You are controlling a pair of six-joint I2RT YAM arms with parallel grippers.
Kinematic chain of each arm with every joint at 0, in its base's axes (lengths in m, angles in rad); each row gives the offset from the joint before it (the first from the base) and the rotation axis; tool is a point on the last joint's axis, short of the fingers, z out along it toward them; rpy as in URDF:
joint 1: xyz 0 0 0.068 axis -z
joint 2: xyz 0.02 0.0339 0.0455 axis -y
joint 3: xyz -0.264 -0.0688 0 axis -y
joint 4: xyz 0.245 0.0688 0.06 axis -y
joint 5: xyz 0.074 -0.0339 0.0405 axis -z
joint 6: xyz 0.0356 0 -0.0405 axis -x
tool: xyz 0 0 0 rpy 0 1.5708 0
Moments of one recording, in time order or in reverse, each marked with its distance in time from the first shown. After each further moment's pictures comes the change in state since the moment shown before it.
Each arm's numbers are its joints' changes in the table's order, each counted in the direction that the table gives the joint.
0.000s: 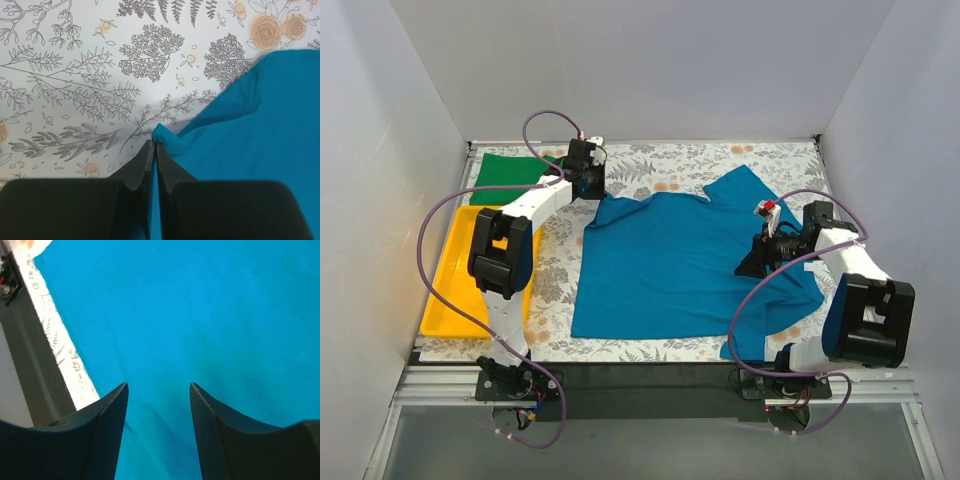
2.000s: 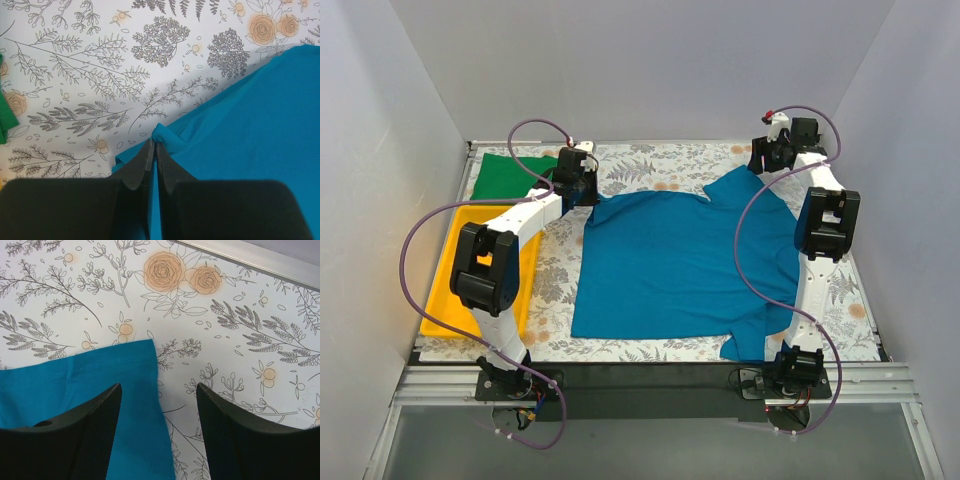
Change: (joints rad) left arm -0.005 0.183 -0.220 0.117 -0.032 0.016; right arm -0.046 -1.027 1.197 0.465 0.586 -0.483
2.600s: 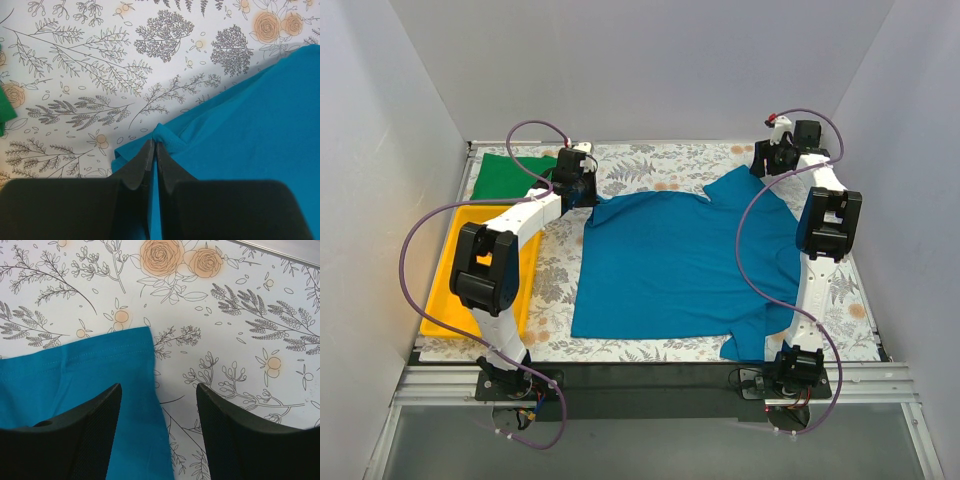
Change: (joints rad) left arm -0.005 0.000 0.000 -0.021 0.000 0.029; right arm 0.018 -0.019 0.008 -0.027 -0.028 -0.002
